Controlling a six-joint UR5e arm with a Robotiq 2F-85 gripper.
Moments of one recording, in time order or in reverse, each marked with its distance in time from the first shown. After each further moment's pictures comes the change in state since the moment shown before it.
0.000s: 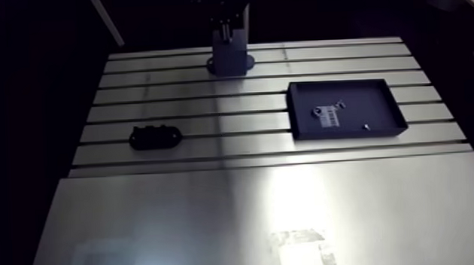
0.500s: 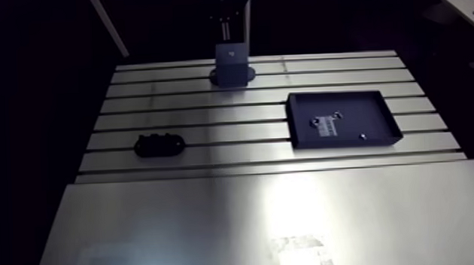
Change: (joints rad) arm 0.005 -0.050 -0.030 0.083 0.001 -0.026
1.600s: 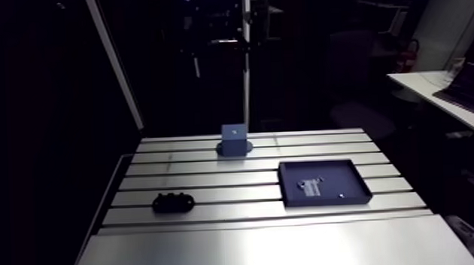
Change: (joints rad) arm -0.002 -0.351 0.056 0.249 0.014 0.055
